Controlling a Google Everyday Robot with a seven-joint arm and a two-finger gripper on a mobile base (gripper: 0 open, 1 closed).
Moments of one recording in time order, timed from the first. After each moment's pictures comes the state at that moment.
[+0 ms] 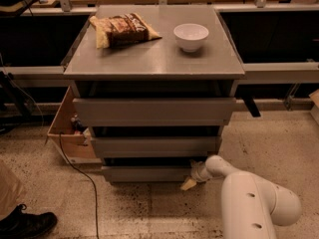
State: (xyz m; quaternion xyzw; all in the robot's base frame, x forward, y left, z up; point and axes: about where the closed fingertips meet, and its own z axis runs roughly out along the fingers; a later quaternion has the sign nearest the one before) arm 0.711 -0.163 0.177 -0.55 0.78 0.10 0.28
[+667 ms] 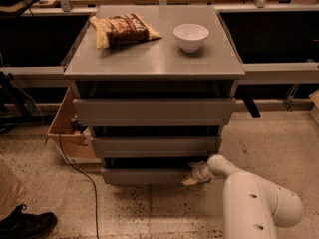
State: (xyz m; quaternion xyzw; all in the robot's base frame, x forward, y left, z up) arm 0.701 -0.162 0.175 -0.54 0.78 0.12 0.27
